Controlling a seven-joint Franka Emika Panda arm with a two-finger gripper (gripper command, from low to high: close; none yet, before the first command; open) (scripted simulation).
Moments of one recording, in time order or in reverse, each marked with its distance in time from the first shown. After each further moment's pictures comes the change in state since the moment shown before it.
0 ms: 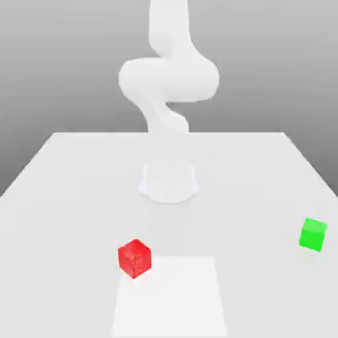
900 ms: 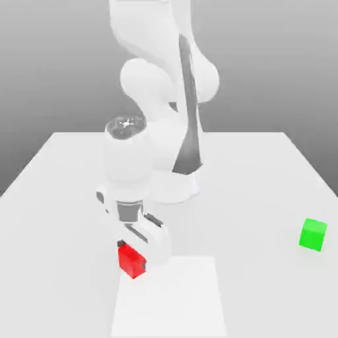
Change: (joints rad) arm -0.196 0.922 0.012 -0.505 -0.027 0.706 0.568
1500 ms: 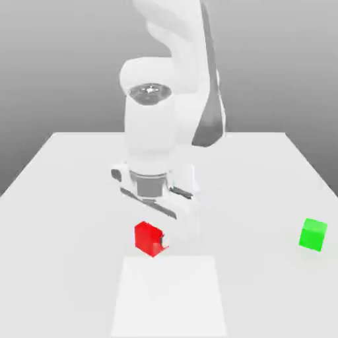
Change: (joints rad) arm 0.193 -0.262 0.131 0.023 0.010 -0.282 -0.048
